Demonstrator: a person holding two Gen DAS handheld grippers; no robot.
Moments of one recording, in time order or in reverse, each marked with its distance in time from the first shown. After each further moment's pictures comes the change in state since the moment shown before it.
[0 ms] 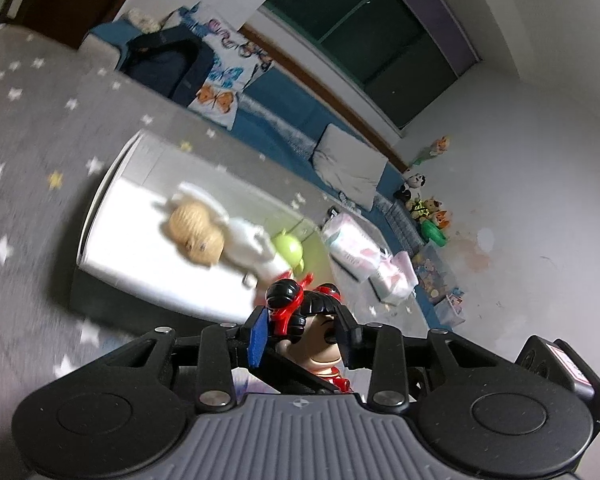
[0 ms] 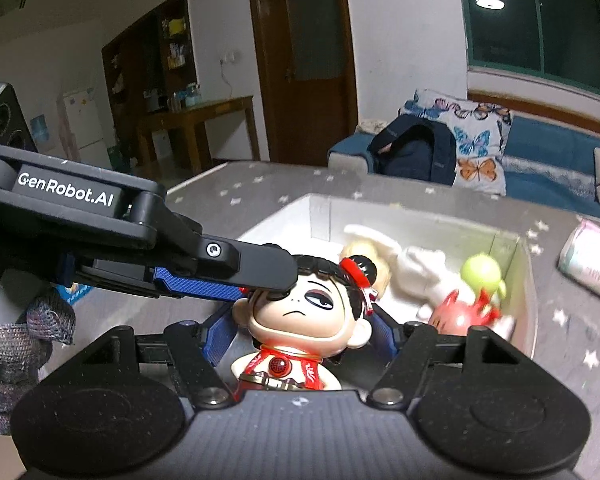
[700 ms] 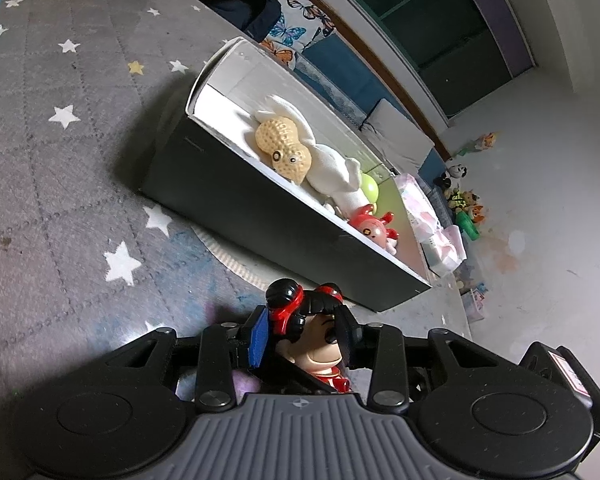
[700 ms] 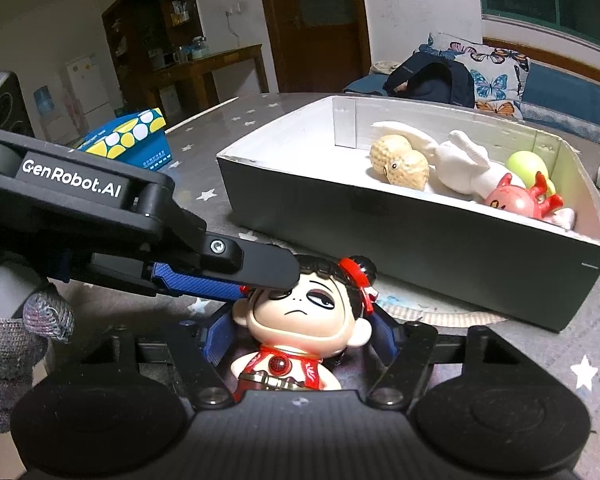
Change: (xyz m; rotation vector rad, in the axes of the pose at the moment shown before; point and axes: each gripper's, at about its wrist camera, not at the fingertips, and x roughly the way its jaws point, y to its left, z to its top) left arm 0.007 0.059 -0.061 -0.169 0.099 0.075; right arm 0.039 0.015 -0.067 0.029 0.160 0.052
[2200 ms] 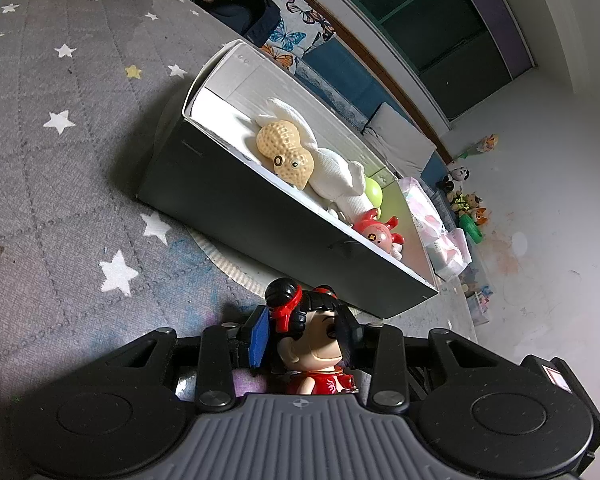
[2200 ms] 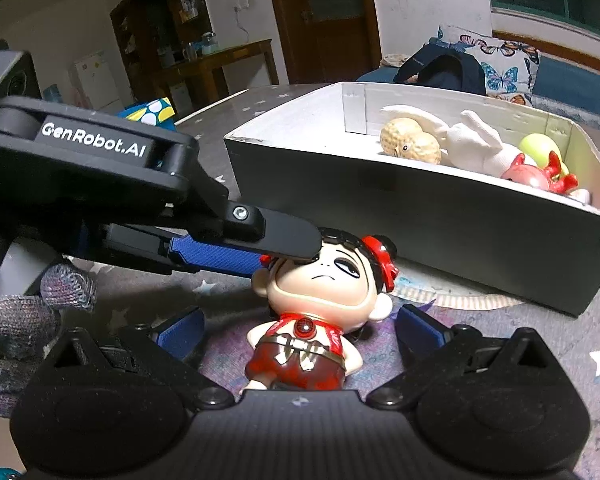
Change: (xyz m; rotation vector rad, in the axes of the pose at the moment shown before) left arm 0.007 0.005 0.000 0.015 -0.021 0.017; right arm 0.010 0.002 -0.009 -0.013 0.024 0.027
